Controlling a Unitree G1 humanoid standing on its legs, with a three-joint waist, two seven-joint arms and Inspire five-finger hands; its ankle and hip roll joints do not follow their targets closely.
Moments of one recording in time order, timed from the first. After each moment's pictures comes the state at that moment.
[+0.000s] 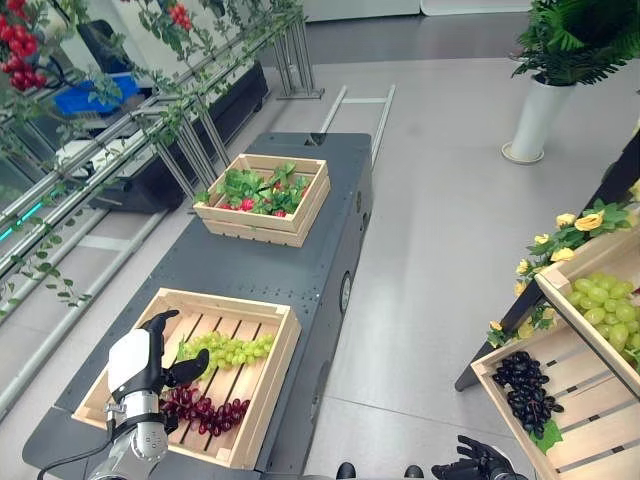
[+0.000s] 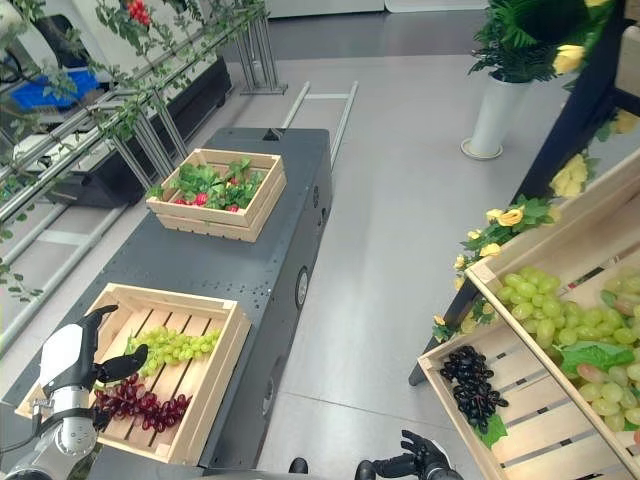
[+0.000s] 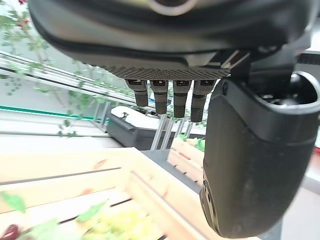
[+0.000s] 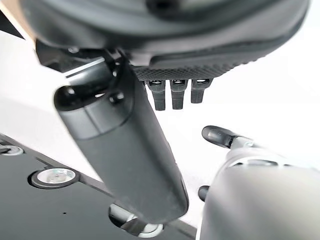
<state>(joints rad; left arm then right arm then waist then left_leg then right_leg) -0.02 0.65 -0.11 0.98 0.40 -0.44 0.68 -0.01 -0.30 0.30 1.28 0.36 -0.17 0.07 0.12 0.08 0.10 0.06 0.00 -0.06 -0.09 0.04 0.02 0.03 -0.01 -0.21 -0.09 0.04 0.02</state>
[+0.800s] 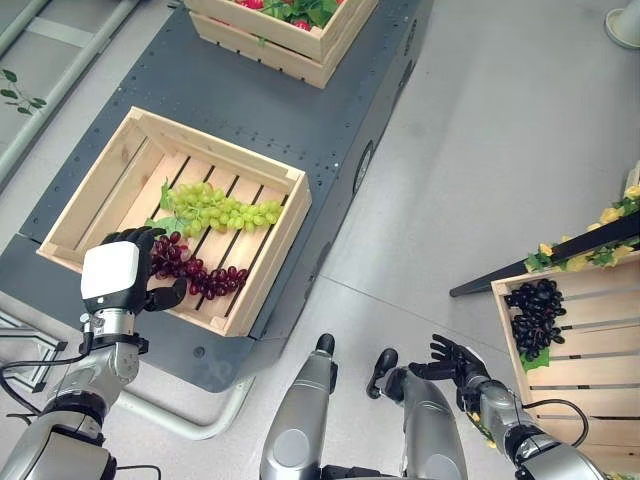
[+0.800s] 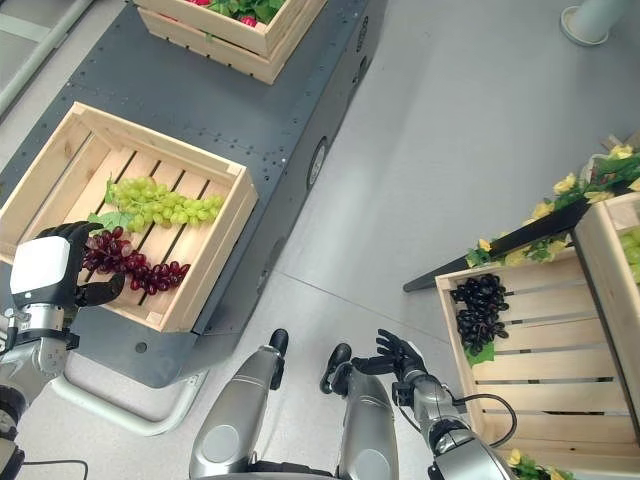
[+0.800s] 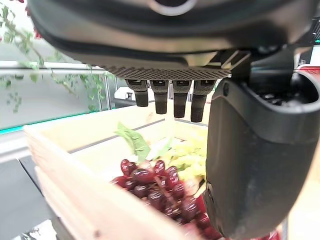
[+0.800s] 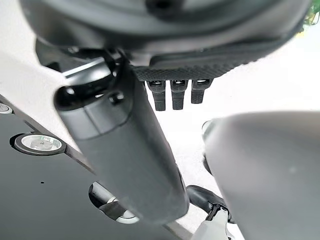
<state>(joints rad) -0.37 0.87 -0.32 1.04 0.55 -0.36 0.79 -0.35 -0.32 0.33 1.24 0.52 -0.22 0.11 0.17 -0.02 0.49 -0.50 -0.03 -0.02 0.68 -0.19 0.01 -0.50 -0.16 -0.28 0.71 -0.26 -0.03</state>
